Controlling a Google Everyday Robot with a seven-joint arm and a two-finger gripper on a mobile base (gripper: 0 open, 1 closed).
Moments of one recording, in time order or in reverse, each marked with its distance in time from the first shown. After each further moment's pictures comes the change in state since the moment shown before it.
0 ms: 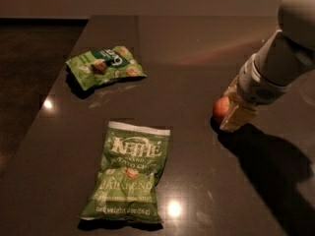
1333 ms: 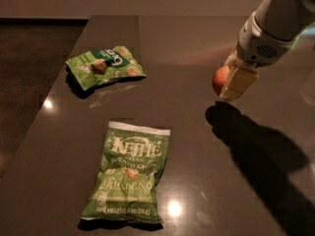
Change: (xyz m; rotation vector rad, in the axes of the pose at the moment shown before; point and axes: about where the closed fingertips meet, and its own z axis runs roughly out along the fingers) arm -0.032 -0.040 -0.053 0.021 0.011 0.006
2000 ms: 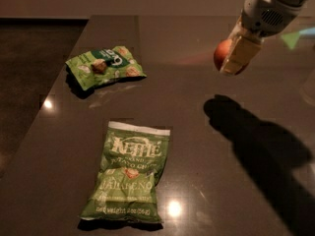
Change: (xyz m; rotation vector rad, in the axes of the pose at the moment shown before) arm -0.020 -0.036 -0.039 0.042 -0.031 0.041
